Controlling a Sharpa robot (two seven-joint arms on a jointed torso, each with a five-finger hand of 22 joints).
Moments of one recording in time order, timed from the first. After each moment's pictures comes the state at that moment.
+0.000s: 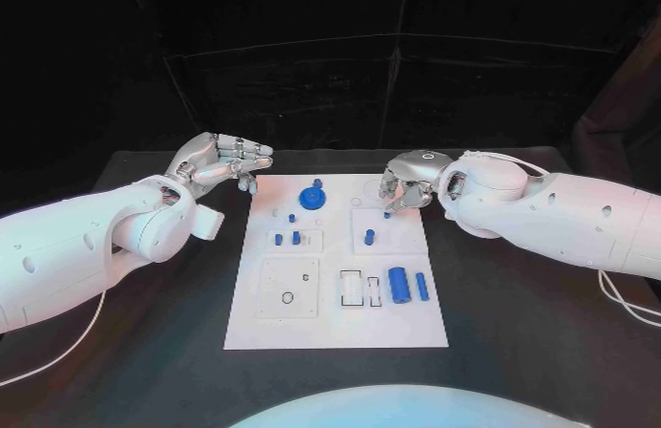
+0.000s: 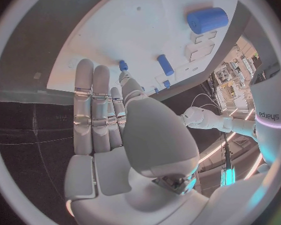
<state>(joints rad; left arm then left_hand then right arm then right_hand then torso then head) 1.23 -0.81 -0.12 1.36 -0.20 -0.20 0.42 1.30 -0.09 0.46 -0.10 0.05 1.01 0.17 0.14 0.07 1.06 0.10 0.29 0.08 1.27 0.01 0.97 0.51 0.17 1.26 0.11 0.60 0.62 1.16 -0.83 -0.01 1.44 -1.69 -0.14 -0.11 1.49 0.00 -0.06 0.04 0.23 1.06 0.14 0.07 0.07 1.15 0.08 0.13 0.06 1.46 -0.01 0.54 0.40 0.18 1.36 0.07 0.62 0.31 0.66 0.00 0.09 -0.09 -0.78</state>
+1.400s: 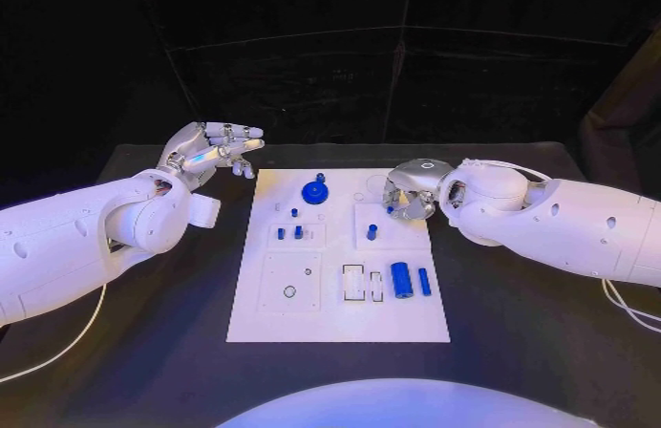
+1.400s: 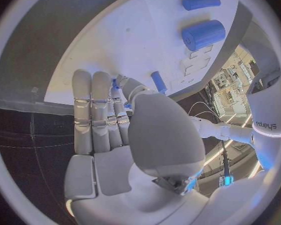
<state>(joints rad) 1.23 -0.82 -0.12 1.36 -0.08 -0.19 0.47 1.30 -0.09 0.46 -0.10 0.05 1.01 0.17 0.14 0.07 1.06 0.10 0.30 0.08 1.26 0.01 0.97 0.50 0.17 1.26 0.11 0.60 0.61 1.13 -0.83 -0.01 1.47 -1.74 -0.10 -0.13 1.43 -0.12 0.33 0.05 0.23 1.08 0.15 0.07 0.07 1.16 0.08 0.10 0.06 1.45 -0.01 0.75 0.54 0.18 1.25 0.09 0.94 0.58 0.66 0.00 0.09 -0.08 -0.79</state>
